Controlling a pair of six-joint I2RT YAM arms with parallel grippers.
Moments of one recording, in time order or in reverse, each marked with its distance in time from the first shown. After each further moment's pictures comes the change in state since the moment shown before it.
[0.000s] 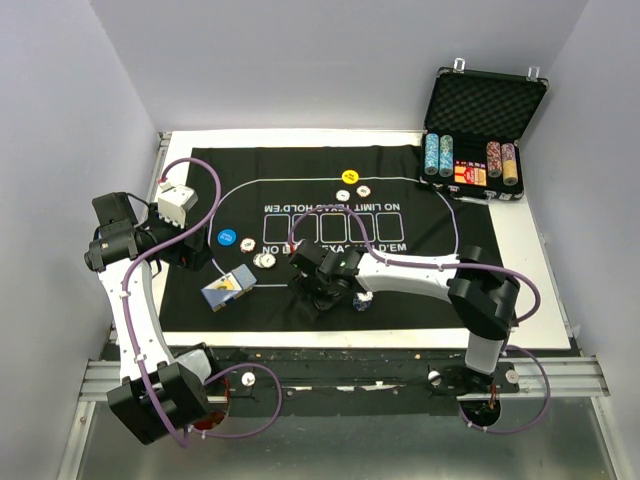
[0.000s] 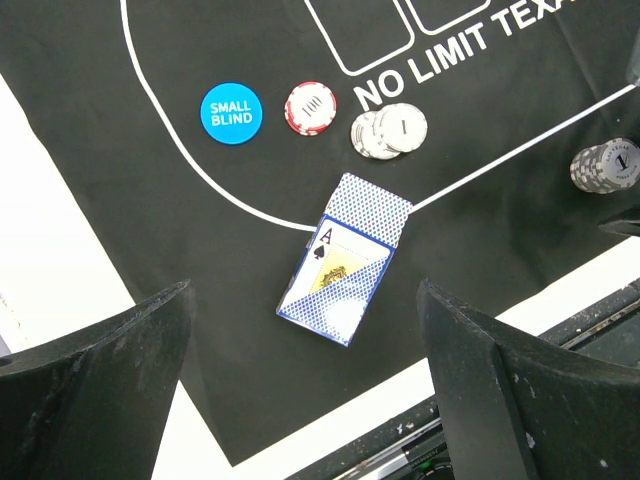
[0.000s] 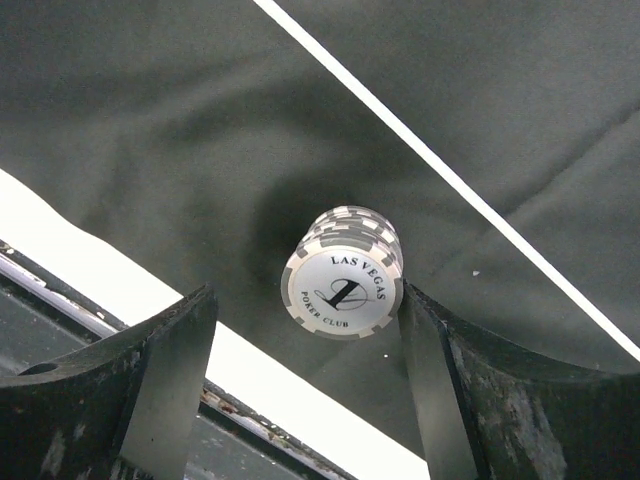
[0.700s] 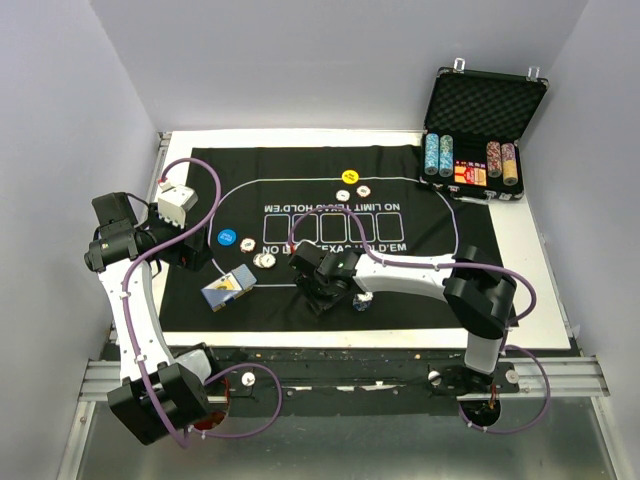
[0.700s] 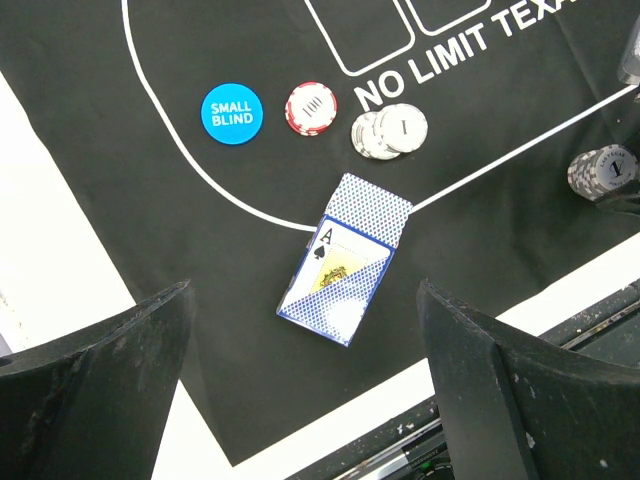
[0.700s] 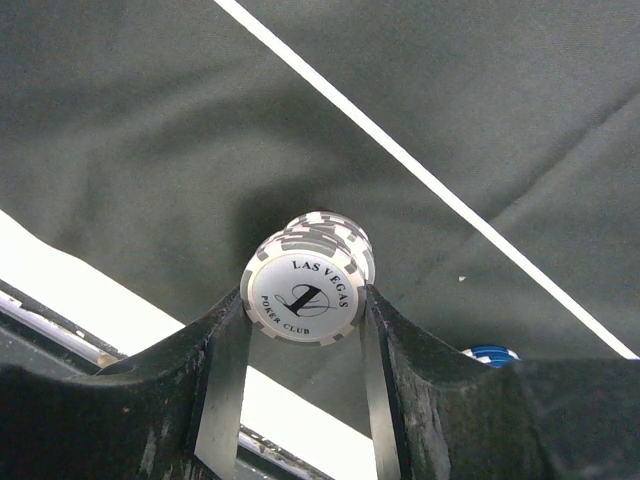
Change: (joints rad) left arm 0.000 -0.003 0.000 0.000 0.000 -0.001; right arm 0.000 0.024 0.000 0.005 0.044 -0.002
